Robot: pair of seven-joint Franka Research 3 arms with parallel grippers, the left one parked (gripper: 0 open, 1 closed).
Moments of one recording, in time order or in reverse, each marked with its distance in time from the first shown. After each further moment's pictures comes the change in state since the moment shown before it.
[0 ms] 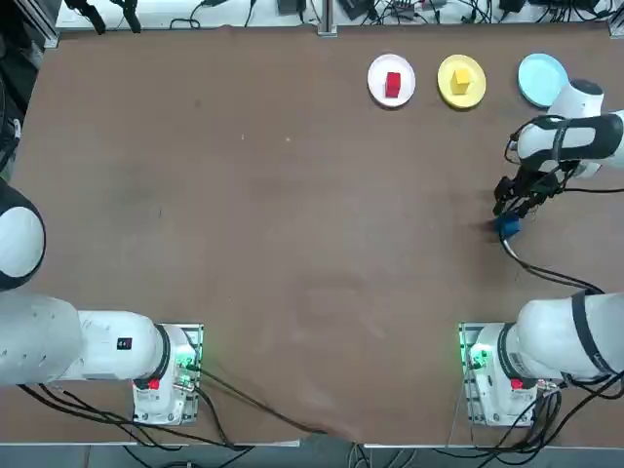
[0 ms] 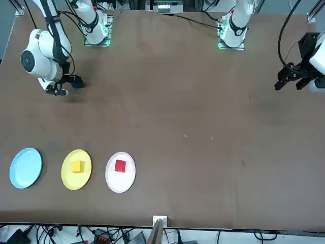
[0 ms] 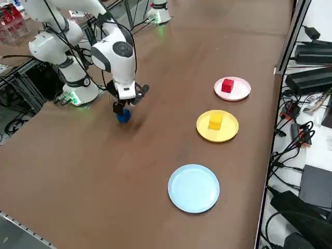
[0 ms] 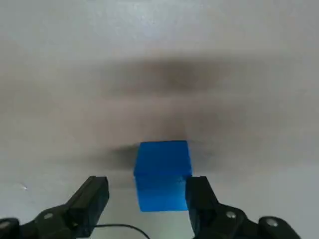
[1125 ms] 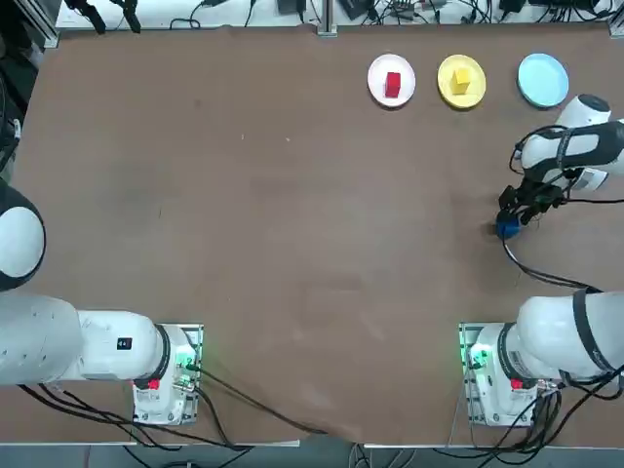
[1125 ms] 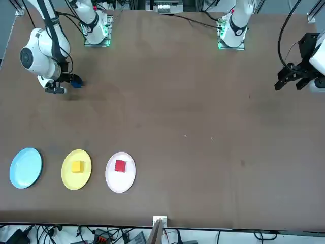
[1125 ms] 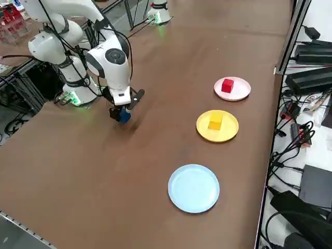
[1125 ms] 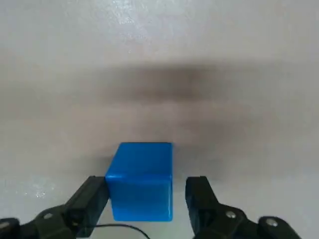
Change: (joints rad) arm -0.053 0.025 0.001 -0.043 0.000 0.089 -0.057
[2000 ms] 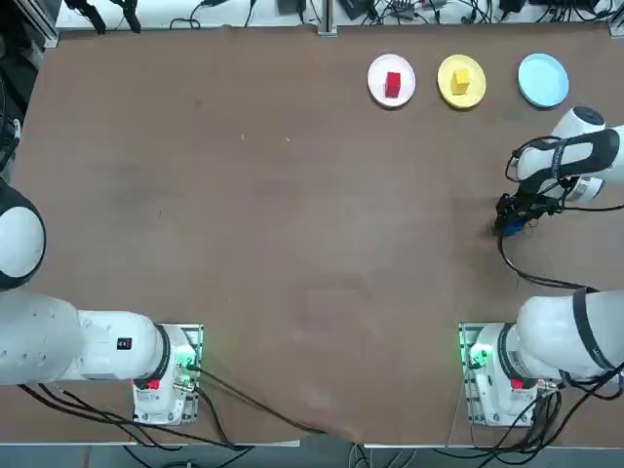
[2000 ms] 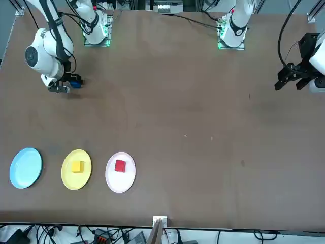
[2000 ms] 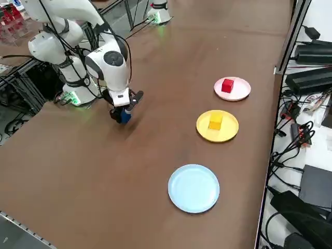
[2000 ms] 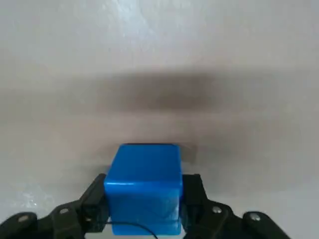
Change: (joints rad) arm 0.001 0.012 0.004 -0.040 0.000 0.105 0.000
